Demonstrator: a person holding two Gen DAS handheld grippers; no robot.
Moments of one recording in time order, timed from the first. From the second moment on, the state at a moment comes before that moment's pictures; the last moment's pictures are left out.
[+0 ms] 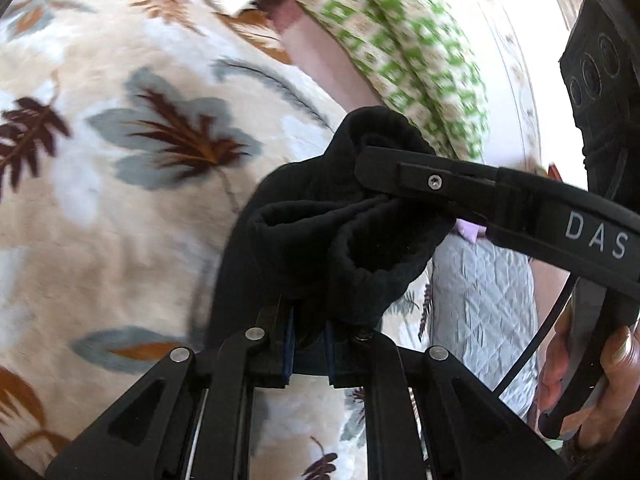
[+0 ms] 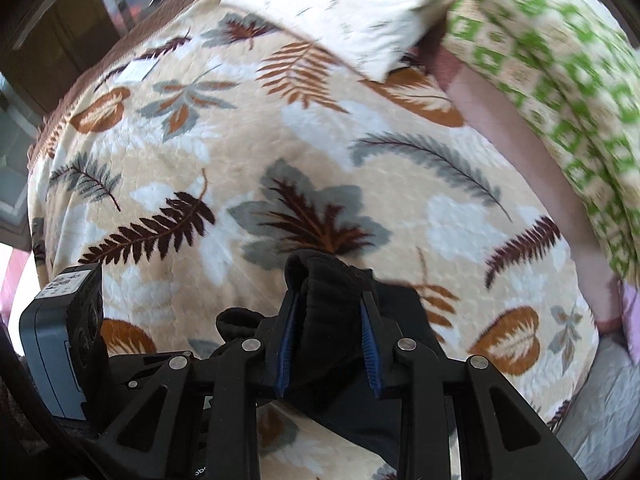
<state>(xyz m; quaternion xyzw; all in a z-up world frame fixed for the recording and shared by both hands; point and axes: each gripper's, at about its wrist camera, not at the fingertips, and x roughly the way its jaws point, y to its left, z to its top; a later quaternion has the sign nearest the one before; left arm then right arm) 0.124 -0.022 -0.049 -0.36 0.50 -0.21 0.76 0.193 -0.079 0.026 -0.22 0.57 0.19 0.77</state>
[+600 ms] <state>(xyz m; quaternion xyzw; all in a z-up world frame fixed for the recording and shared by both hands) 0.124 -0.149 -0.067 -0.21 0.55 -0.22 0.78 0.168 -0.272 -0.002 0.00 0.56 0.18 0.81</state>
